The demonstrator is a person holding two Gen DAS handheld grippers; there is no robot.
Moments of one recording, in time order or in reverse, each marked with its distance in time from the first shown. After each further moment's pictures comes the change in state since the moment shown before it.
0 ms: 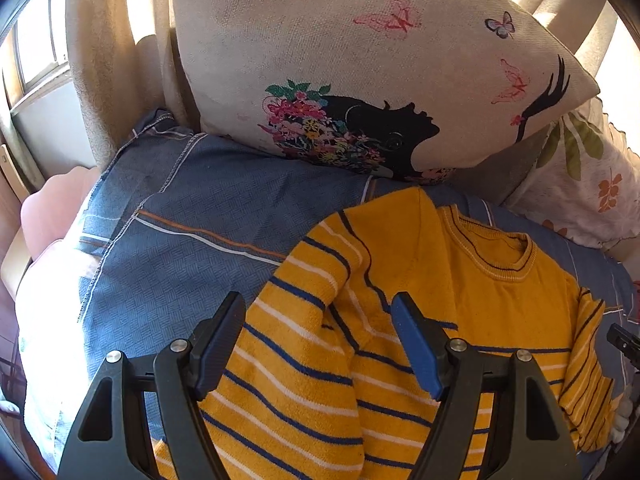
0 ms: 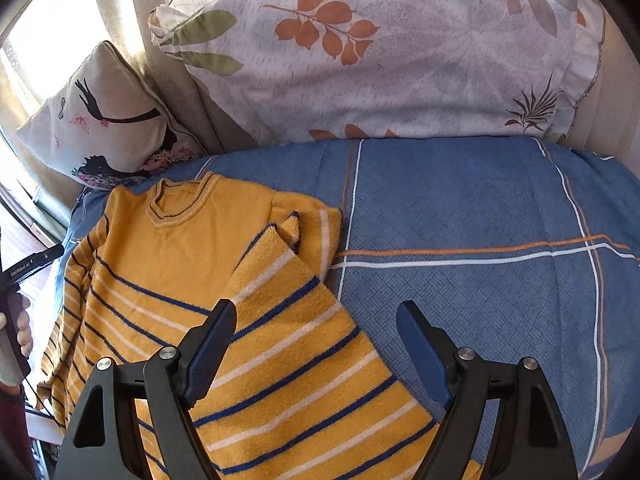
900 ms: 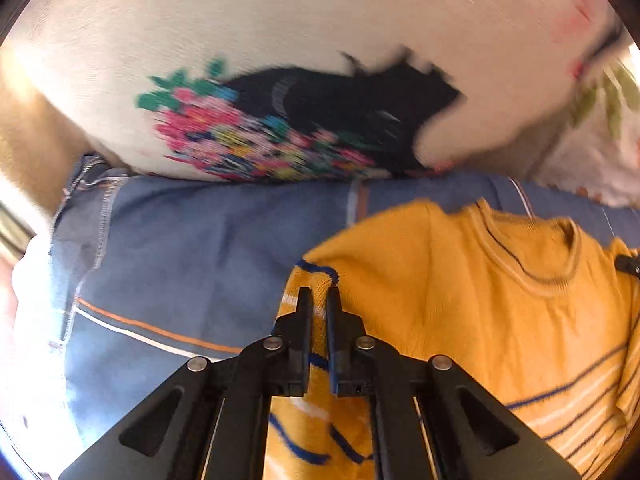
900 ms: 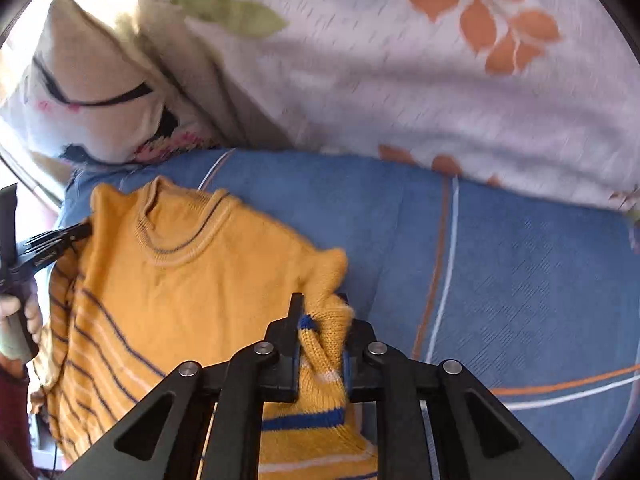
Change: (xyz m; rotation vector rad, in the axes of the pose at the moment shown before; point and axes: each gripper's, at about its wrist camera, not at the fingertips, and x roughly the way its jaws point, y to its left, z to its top) left arm 0.088 -0.032 0.053 0.182 0.066 0.063; right arm 0.084 0.038 0.083 -0.111 0.117 0.025
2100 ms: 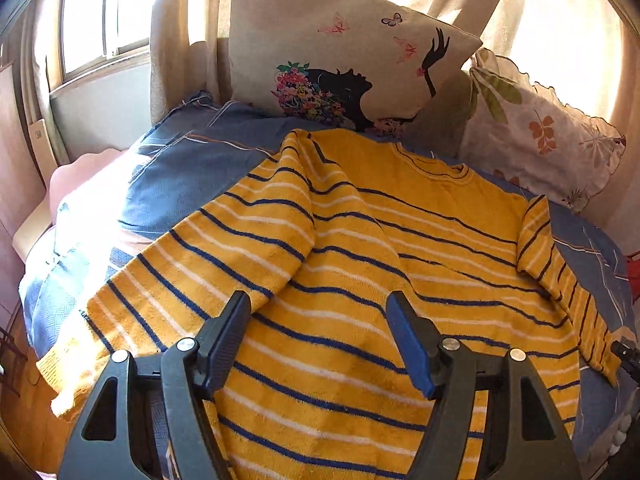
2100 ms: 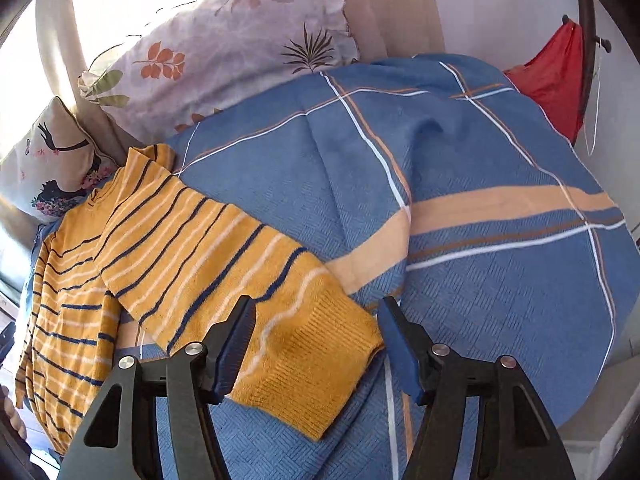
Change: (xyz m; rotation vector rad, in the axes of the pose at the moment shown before) left arm -0.184 -0.050 -0.241 -0.202 -0.212 -0.003; right arm -0.168 -0.113 -0.301 0.422 -0.234 -0.214
